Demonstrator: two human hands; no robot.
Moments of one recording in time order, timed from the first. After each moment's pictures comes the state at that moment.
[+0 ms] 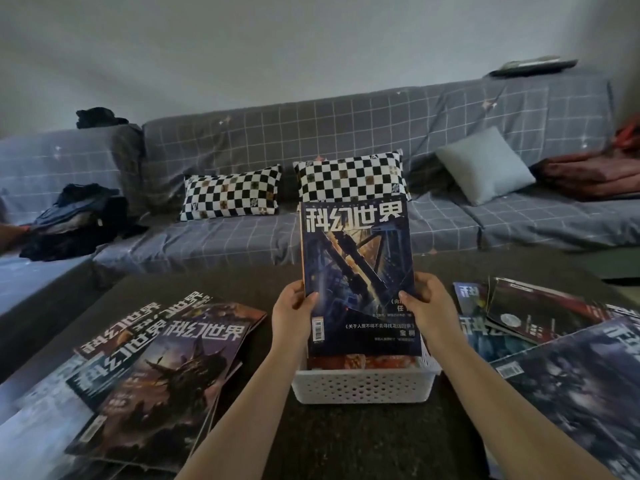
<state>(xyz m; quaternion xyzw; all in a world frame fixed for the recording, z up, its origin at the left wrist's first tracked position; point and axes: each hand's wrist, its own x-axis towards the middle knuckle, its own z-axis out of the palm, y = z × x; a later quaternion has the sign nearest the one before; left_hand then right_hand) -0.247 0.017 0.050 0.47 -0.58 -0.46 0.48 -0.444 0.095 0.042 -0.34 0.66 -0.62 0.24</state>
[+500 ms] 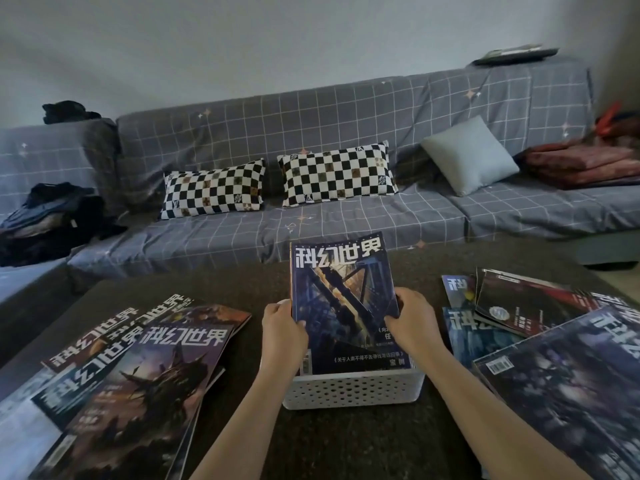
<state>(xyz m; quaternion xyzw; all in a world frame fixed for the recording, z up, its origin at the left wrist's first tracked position) -0.251 0.009 0.022 0.56 -0.73 -0.26 0.30 -0.442 0.091 0.023 -0.45 0.78 -0.41 0.13</state>
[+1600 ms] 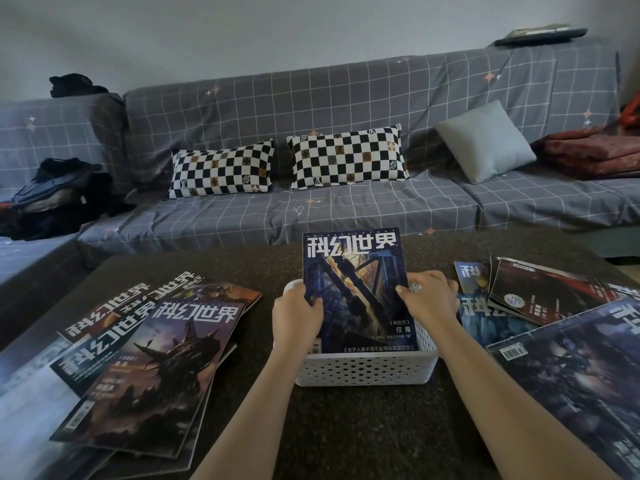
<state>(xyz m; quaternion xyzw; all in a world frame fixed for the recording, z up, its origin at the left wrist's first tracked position) -0.247 0.010 0.023 0.56 -0.74 -0.23 0.30 -0.450 0.076 0.022 -0.37 0.86 -0.34 0.11</state>
